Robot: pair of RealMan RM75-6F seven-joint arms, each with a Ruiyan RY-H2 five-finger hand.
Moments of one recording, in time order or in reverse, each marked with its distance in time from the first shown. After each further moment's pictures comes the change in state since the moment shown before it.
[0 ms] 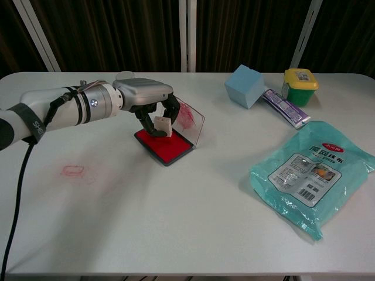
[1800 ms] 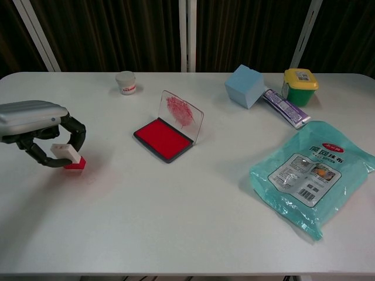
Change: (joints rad) left arm 0.357 0.334 0.230 -0.299 0.143 0.326 -0.079; right arm 0.005 0.002 0.008 -0.006 -0.002 0.010 -0.005
